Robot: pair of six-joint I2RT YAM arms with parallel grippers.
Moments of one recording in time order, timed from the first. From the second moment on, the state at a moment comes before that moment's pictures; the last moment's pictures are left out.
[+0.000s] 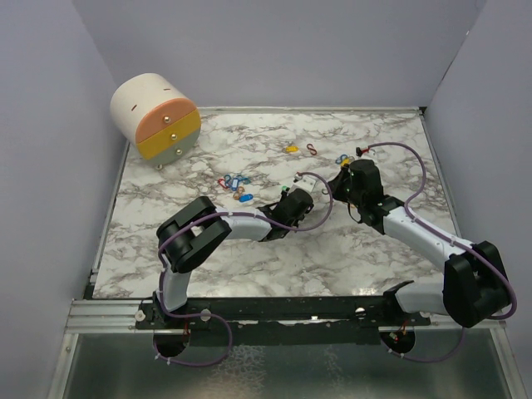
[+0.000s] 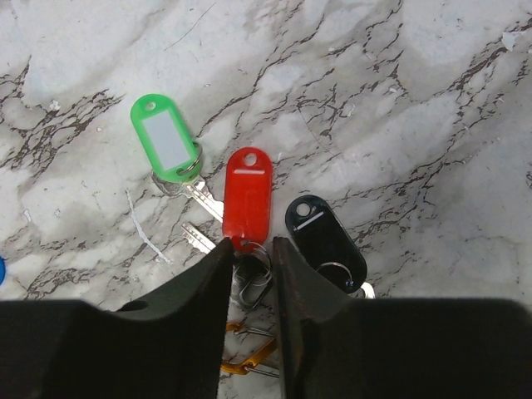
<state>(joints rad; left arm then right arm) -0.96 1.93 1.06 0.16 -0.46 -0.25 0.42 1.29 0.73 0.03 0.15 0.58</state>
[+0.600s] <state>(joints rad) -0.96 1.92 1.06 0.15 -0.48 -0.24 0.42 1.29 0.73 0.03 0.14 0.58</state>
